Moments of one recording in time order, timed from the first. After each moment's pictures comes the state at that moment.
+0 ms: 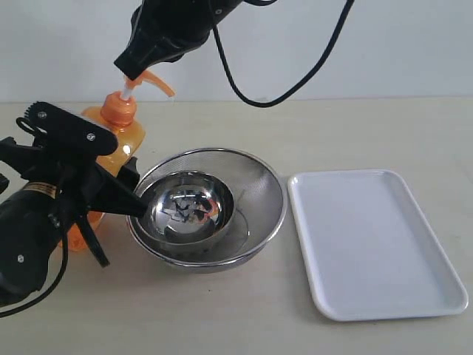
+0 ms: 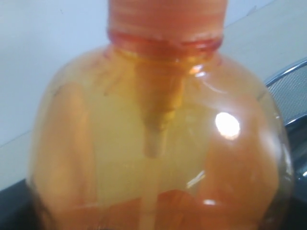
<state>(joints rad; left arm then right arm) -0.67 1.67 -0.50 -0.83 -0.90 0.81 0.70 1.90 -1.84 0.48 0.83 -0.81</state>
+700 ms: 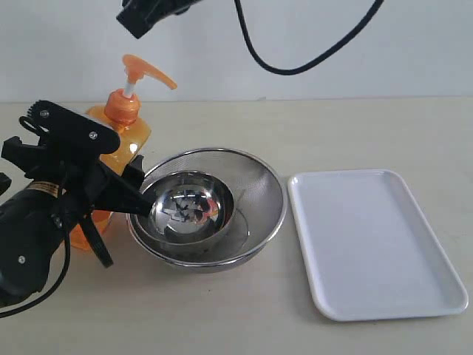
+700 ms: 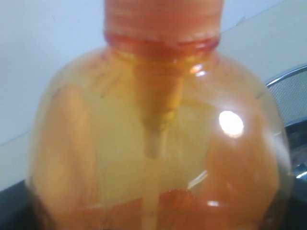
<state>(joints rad) -0.67 1.67 -0.51 -0.81 -0.89 0.78 0.71 1.79 -1.82 0.41 0.77 -0.83</state>
